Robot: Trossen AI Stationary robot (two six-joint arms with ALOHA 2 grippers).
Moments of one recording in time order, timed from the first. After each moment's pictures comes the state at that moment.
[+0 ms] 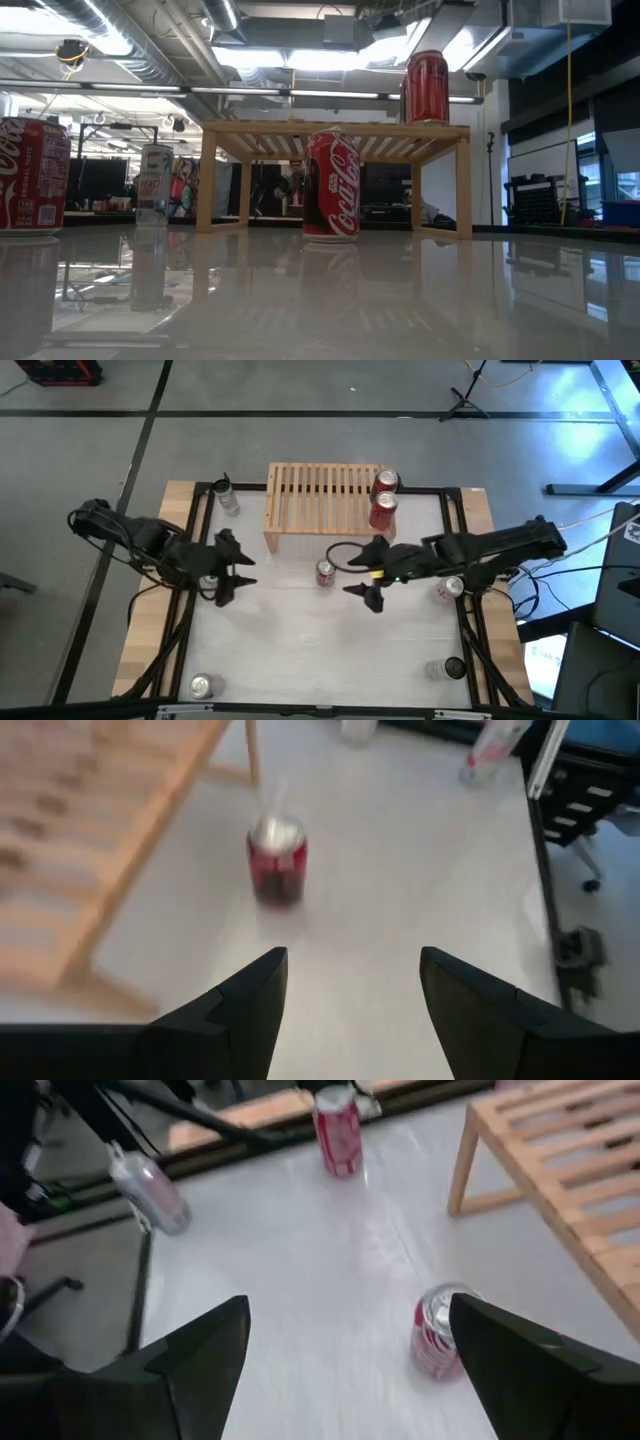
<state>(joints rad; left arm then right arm) -0.39 1.01 1.21 -0.96 -0.36 -0.54 0.26 1.39 1.39 -0.62 0.21 0.42</state>
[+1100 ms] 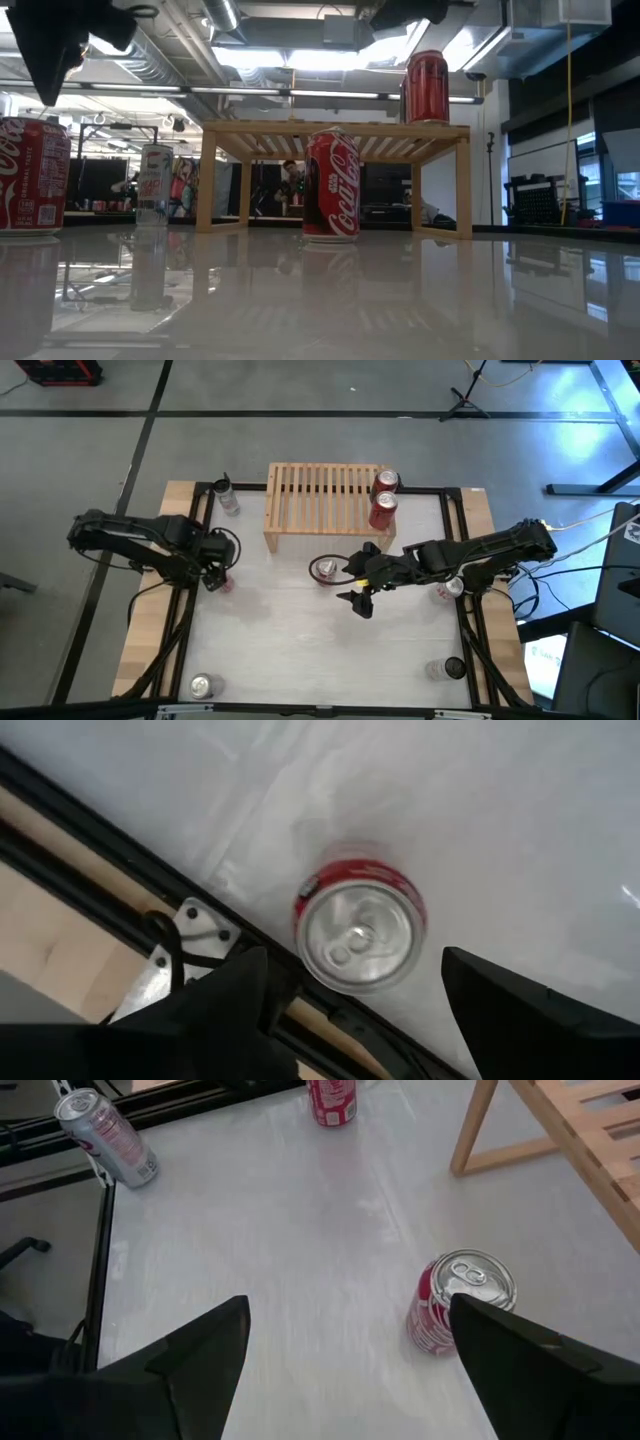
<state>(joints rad) -0.09 1.03 1.02 -1.55 -0.08 -0.77 0.25 1.49 1.39 -0.63 0.20 0.41</state>
